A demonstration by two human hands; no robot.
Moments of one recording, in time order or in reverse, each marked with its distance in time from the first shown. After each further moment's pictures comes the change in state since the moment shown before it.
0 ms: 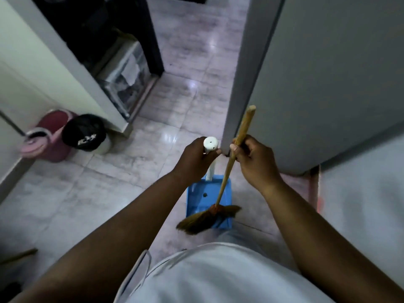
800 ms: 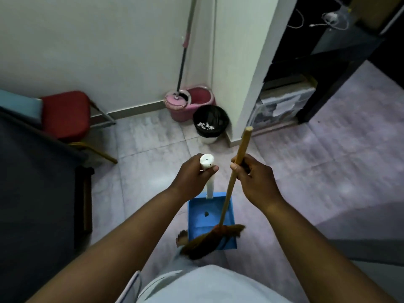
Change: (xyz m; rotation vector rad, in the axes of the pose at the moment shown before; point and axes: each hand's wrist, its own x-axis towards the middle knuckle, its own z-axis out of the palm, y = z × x) left_hand -0.091 -0.170 -0.247 -0.120 0.757 -0.503; right_hand 0.105 -0.190 0.299 -0.022 -0.799 -0.476
